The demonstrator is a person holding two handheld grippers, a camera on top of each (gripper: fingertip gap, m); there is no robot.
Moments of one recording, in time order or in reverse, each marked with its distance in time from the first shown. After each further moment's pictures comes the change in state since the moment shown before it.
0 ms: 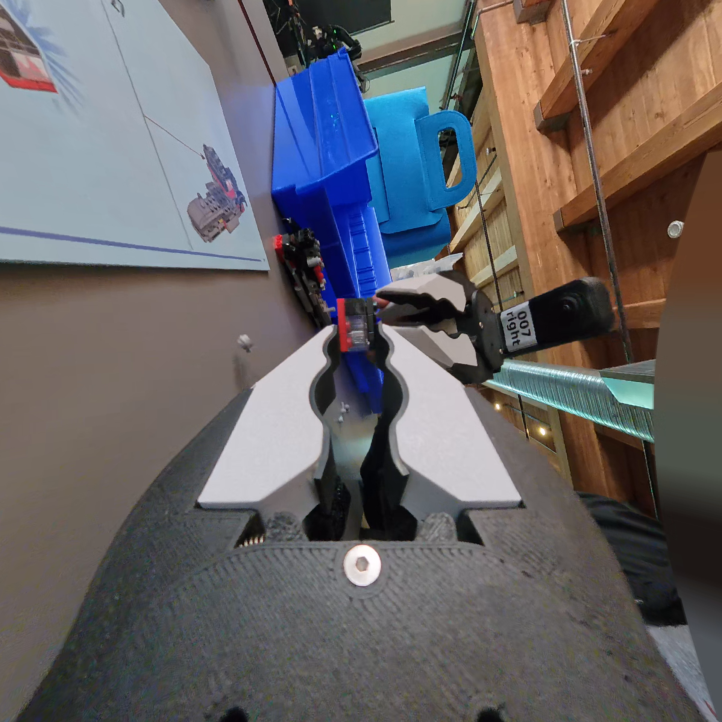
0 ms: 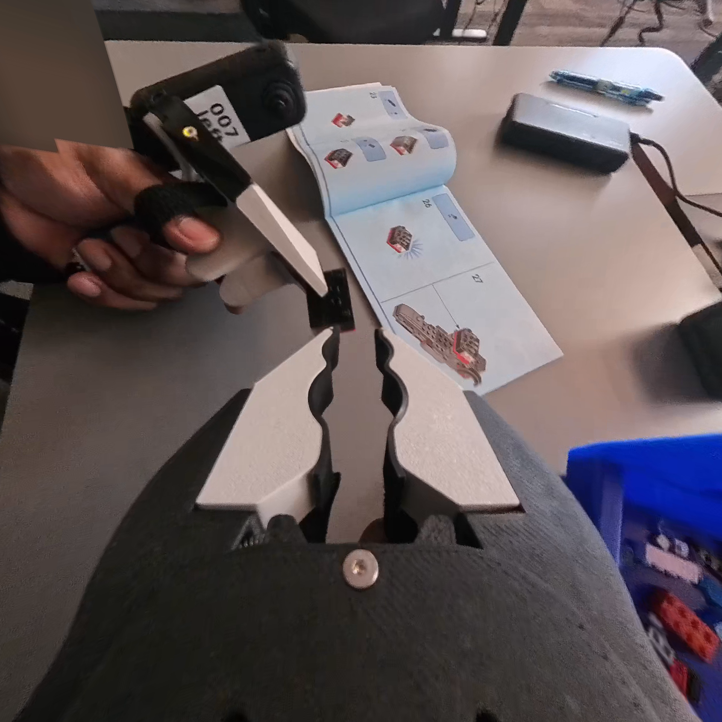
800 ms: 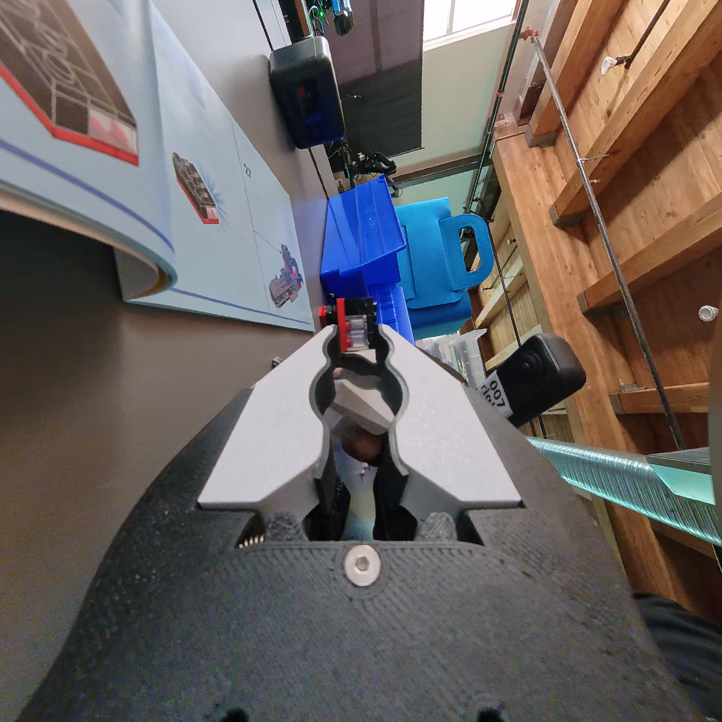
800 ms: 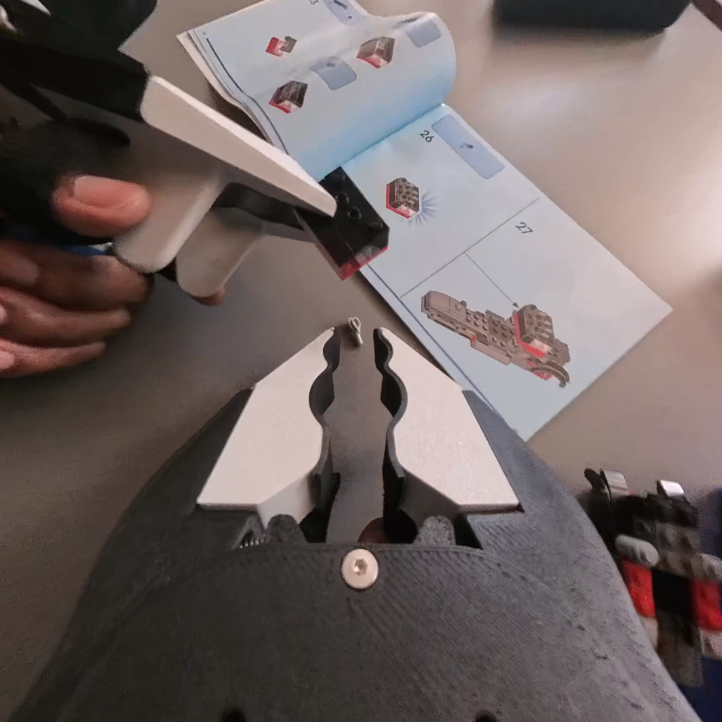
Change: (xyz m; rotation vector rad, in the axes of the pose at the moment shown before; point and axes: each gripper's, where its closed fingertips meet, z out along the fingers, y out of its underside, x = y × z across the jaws) left arm -0.014 -0.039 -0.029 0.225 -0.096 0.002; right arm -0.012 0.024 0.074 -0.103 0.106 0.185
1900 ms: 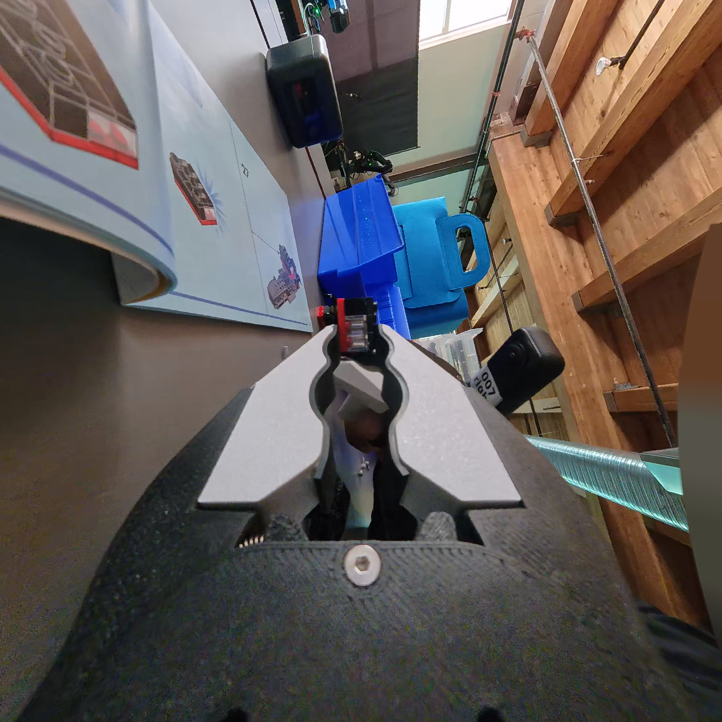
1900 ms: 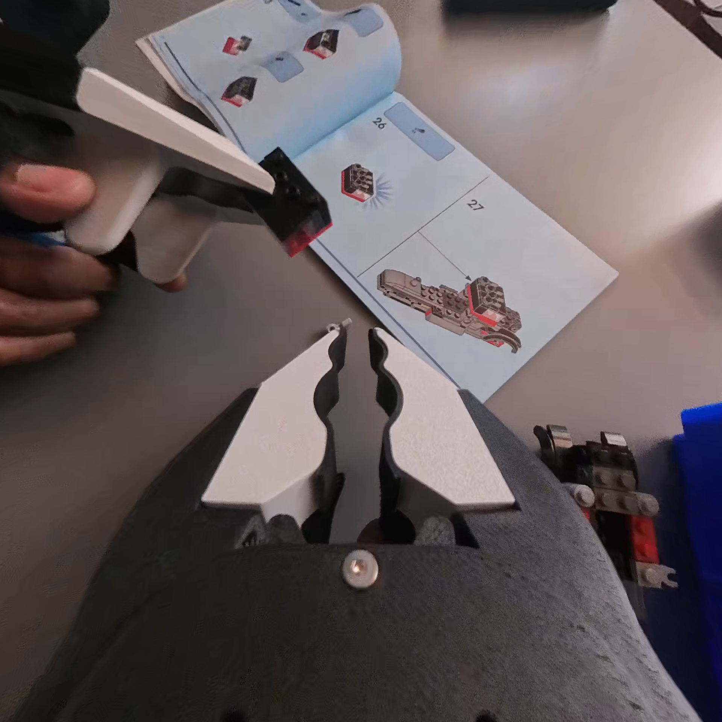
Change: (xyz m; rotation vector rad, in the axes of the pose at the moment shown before) left arm 0.000 -0.001 0.001 -0.003 0.011 -0.005; right arm 0.023 0.007 -0.014 0.009 0.036 0.045
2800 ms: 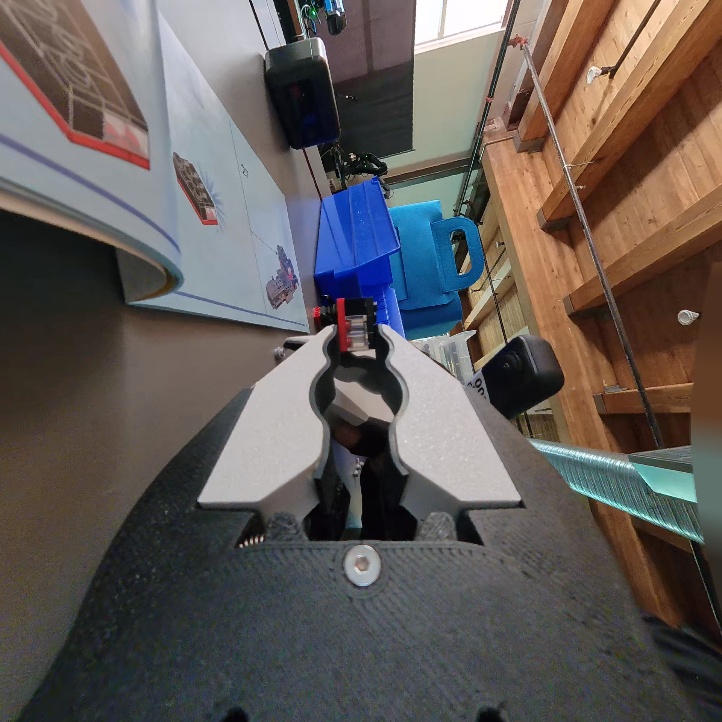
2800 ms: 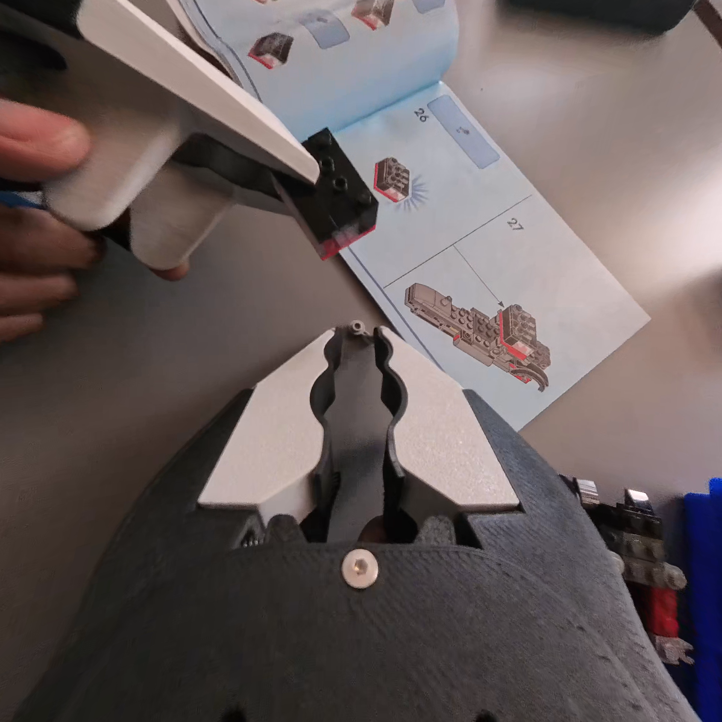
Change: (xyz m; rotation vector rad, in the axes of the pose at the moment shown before) left arm 0.001 -0.001 -0.001 0.004 0.014 -0.017; right arm -0.012 0.001 0.019 -0.046 -0.002 -0.128
